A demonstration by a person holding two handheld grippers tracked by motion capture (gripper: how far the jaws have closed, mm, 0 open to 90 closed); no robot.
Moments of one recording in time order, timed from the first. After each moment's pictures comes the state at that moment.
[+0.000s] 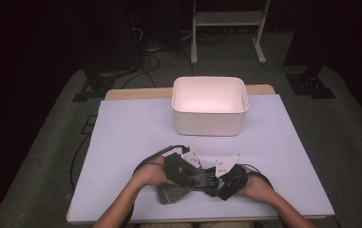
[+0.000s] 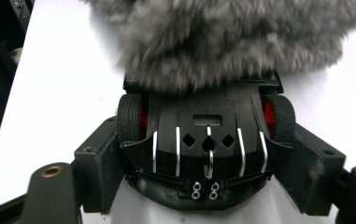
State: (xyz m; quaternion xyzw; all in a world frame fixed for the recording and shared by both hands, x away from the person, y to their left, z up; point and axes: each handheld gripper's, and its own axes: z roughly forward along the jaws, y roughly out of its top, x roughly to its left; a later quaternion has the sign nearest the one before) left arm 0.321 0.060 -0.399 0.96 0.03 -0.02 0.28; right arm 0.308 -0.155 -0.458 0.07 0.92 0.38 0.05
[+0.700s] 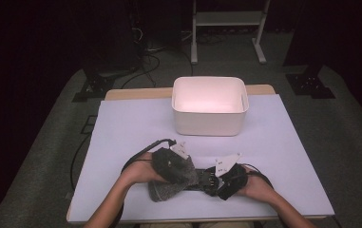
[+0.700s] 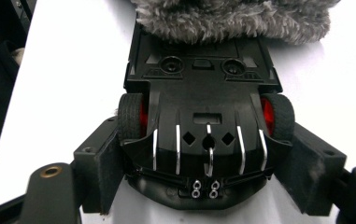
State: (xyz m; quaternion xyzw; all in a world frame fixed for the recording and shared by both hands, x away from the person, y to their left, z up) left arm 0.330 0.078 -0.393 0.96 0.09 -0.02 0.27; right arm 0.309 -0.155 -0.457 0.06 0.92 0.38 0.05
